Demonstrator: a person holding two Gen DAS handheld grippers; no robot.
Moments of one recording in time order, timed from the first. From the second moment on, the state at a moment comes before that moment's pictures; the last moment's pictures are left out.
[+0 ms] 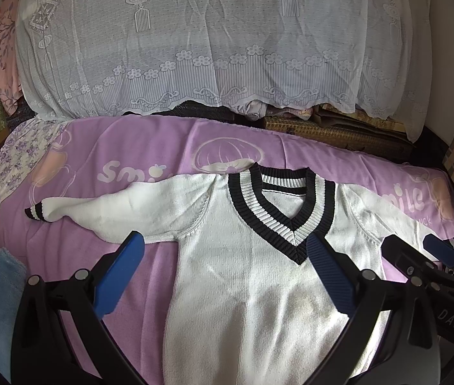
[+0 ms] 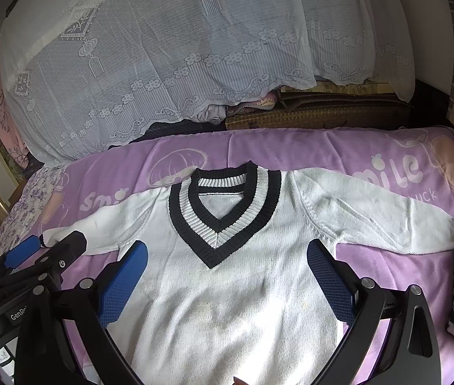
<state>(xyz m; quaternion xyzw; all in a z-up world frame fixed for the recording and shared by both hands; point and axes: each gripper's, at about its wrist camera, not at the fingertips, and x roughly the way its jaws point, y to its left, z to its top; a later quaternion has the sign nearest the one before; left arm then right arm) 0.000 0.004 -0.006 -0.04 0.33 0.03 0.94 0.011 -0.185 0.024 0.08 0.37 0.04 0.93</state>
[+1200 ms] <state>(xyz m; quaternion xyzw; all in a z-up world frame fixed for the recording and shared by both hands) 0.072 0.000 -0.153 -0.01 0.47 0.02 0.88 0.051 -0.326 -0.123 0.32 0.43 0.04 0.84</state>
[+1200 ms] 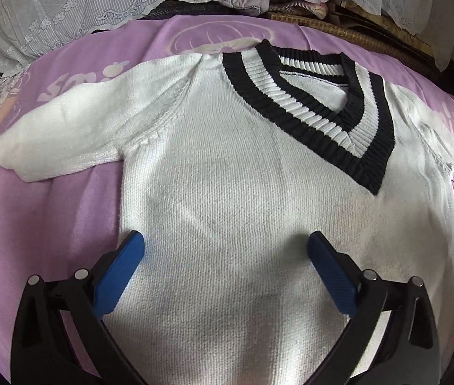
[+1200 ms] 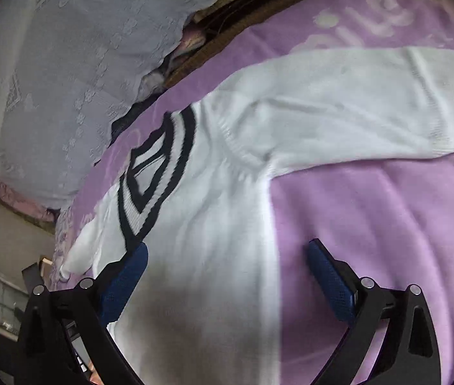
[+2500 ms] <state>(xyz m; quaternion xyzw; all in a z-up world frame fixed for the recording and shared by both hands) 0.114 -0.194 -0.153 0.08 0.49 -0.09 0.86 0.020 -0.515 -0.127 0.40 0.21 -0.27 0.85</state>
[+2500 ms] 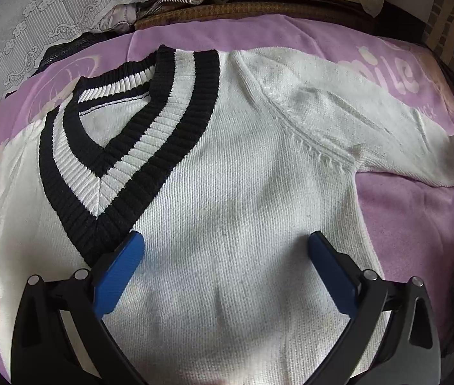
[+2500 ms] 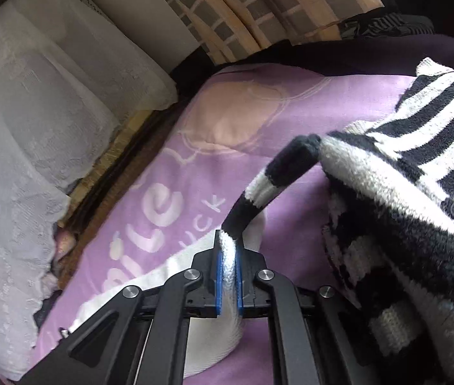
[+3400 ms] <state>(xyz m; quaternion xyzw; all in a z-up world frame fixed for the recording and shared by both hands) 0.199 -0.212 -0.122 0.01 0.51 -0.12 0.85 0.040 -0.421 -0.041 0.31 0.19 -0.05 0.93</state>
